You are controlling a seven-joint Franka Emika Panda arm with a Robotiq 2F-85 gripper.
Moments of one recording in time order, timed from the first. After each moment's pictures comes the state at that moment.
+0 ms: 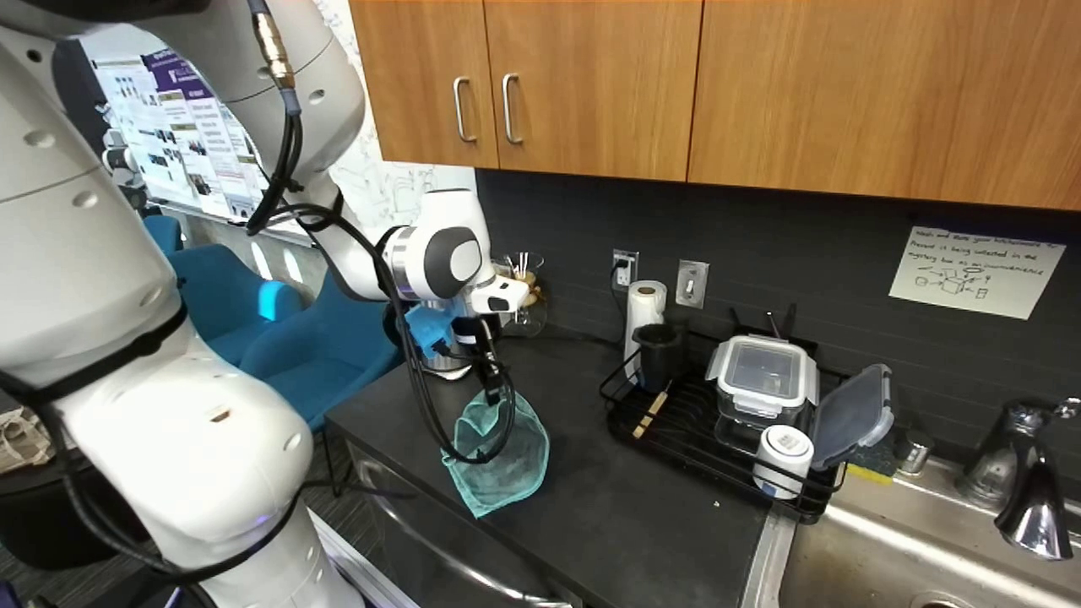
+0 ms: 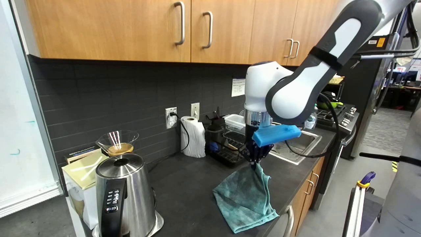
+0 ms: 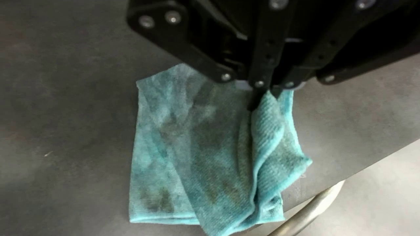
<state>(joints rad) 0.03 -0.15 0.03 -2.77 -0.22 2.61 0.73</state>
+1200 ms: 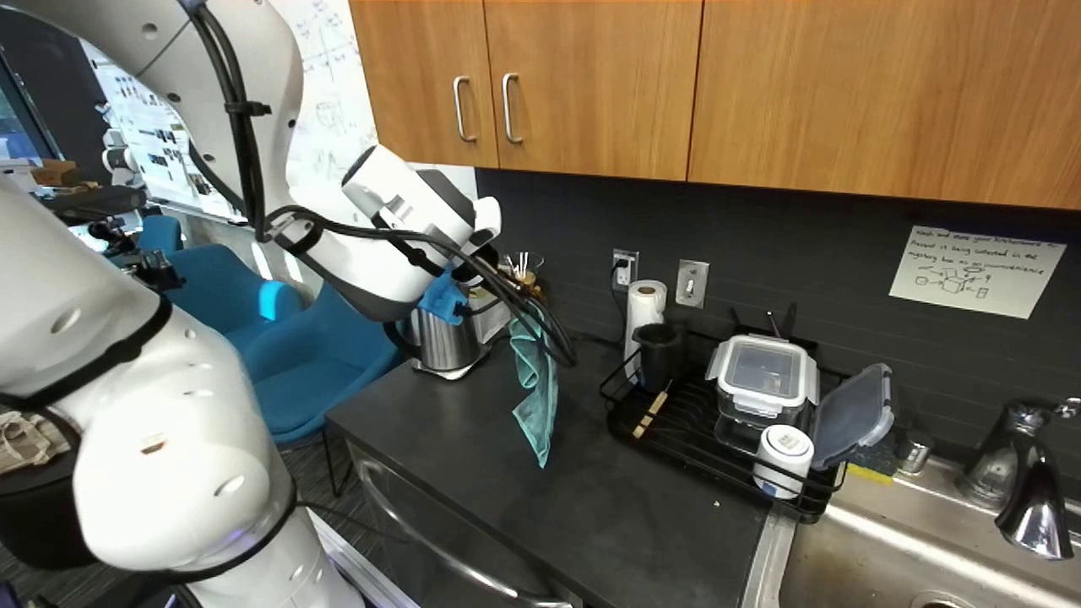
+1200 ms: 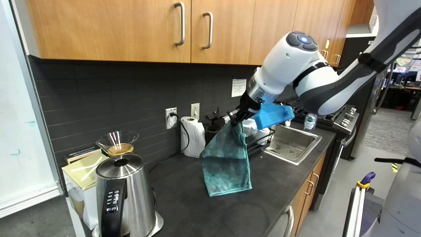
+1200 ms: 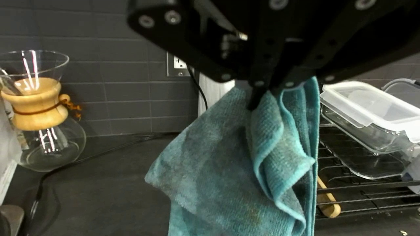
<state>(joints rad) -0.32 -0.37 0.26 -2.77 -1.21 3.02 1.37</state>
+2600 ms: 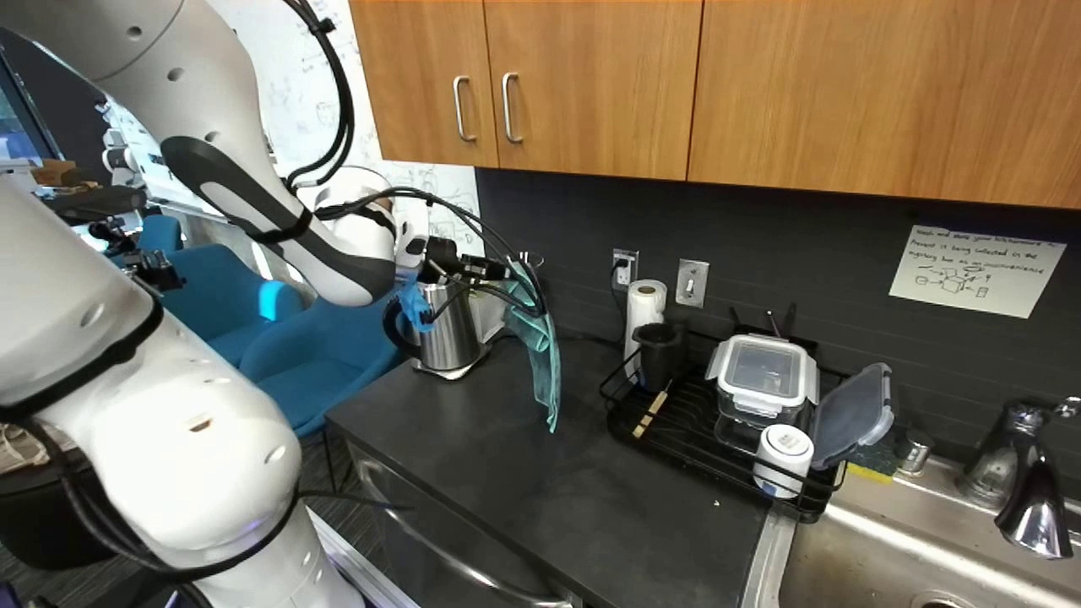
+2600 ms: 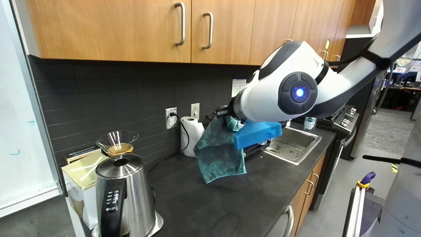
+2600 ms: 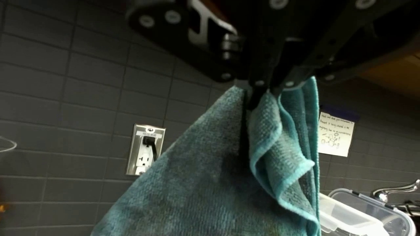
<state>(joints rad) -0.07 -0.35 0.43 -2.72 -1.74 2.37 2.20</state>
